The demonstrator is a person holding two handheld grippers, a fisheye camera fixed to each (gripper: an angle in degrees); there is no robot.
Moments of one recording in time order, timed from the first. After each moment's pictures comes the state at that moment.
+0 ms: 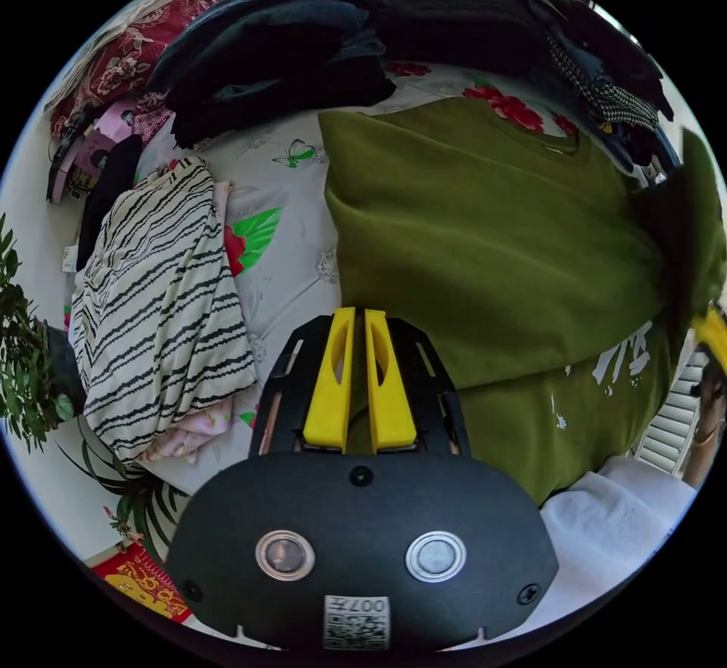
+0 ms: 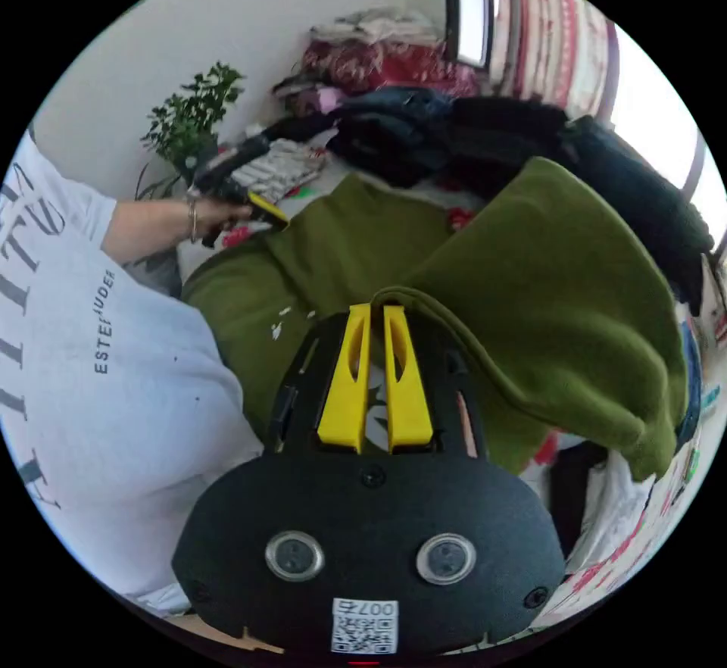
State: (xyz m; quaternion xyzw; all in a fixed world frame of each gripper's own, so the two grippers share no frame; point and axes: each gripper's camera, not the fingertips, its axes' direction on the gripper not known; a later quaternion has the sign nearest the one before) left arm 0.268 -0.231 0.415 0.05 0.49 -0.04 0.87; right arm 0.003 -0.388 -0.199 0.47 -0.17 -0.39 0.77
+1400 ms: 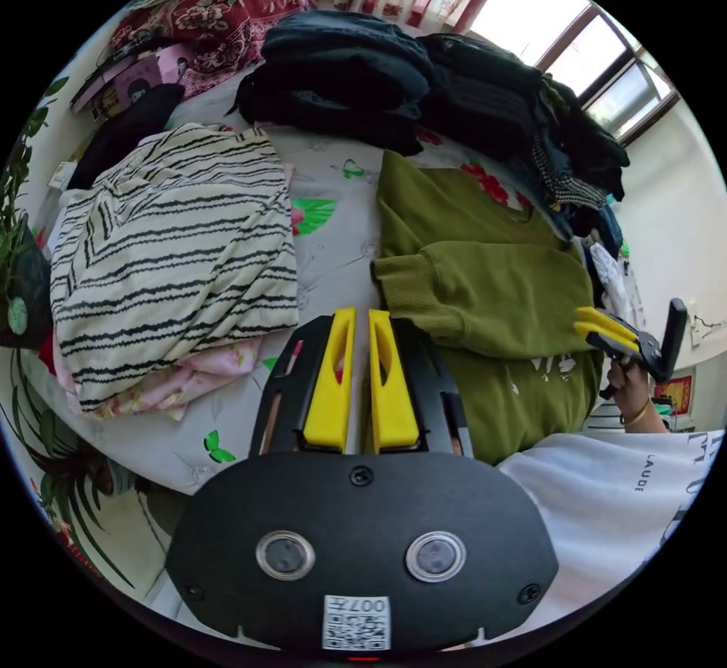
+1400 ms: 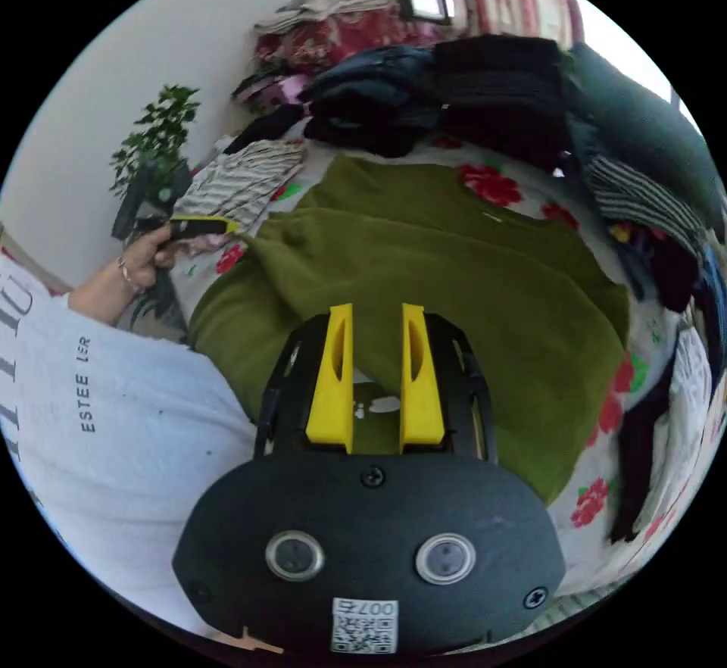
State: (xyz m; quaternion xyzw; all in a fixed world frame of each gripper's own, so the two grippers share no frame) left arm 0.179 -0.099 0.509 0.09 0.61 -0.15 0.77; right arm -0.180 -0.397 -0.144 0.38 -0.24 -0.36 0.82
